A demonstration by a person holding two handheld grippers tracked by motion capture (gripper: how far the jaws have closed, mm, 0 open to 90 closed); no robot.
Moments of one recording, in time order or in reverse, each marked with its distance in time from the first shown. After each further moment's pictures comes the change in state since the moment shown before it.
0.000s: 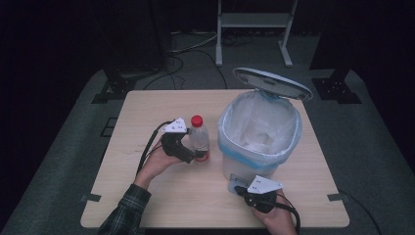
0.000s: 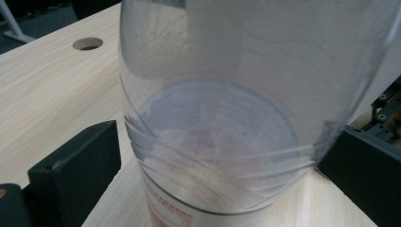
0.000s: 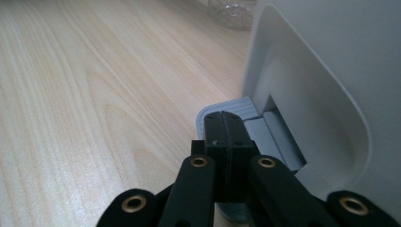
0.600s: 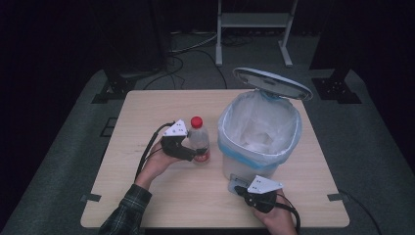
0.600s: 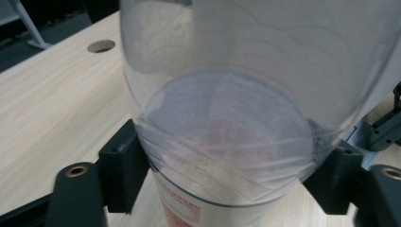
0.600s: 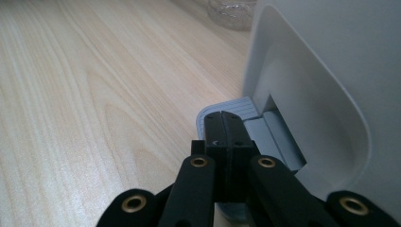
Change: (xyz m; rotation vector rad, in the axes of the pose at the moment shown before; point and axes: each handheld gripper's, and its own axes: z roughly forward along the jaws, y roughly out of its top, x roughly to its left) left arm -0.006 -0.002 -0.001 0.006 0.060 0.061; right arm 0.000 0.000 0.000 0.001 0.002 0.002
